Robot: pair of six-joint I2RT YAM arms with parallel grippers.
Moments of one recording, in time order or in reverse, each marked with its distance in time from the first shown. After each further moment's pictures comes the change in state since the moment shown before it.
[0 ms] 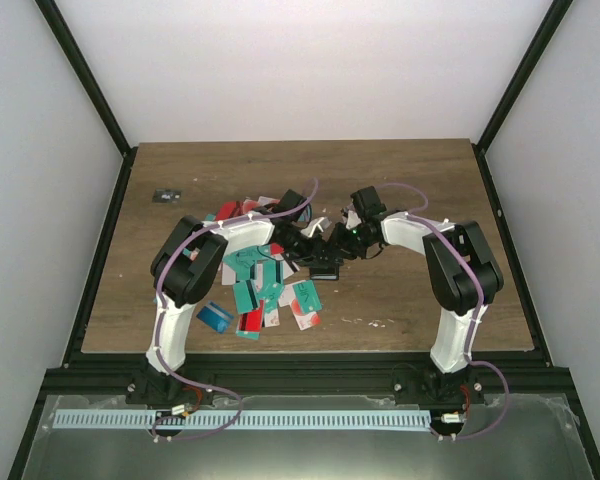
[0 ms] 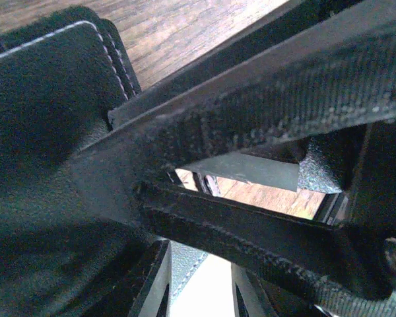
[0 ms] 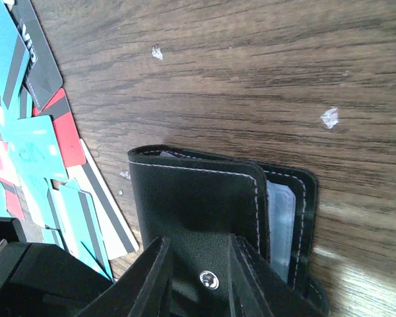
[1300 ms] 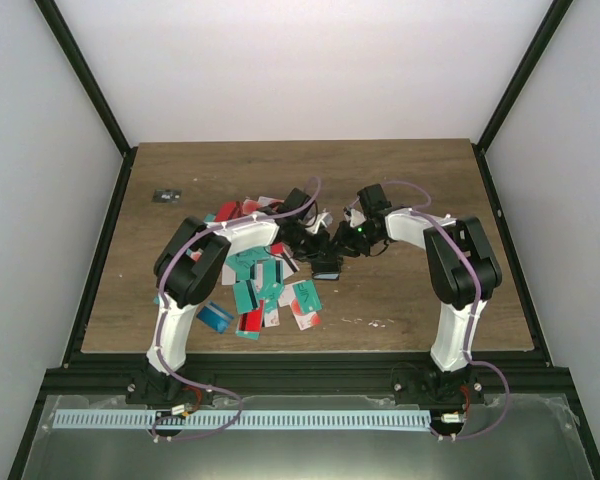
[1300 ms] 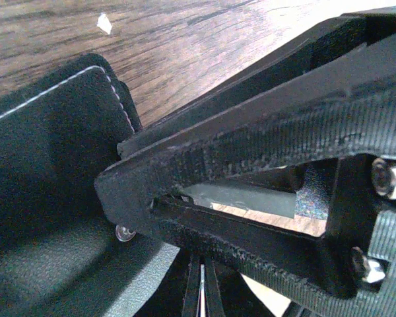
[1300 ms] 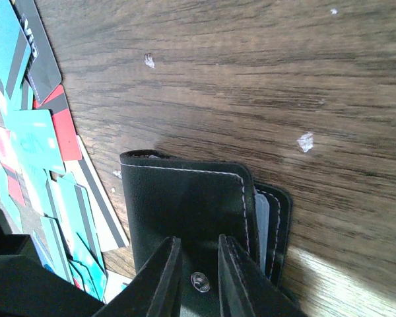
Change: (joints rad) left arm -0.022 0.012 0.022 0.076 -0.094 -0.130; right arm -0.052 0.042 0.029 -0.034 -0.069 -0.109
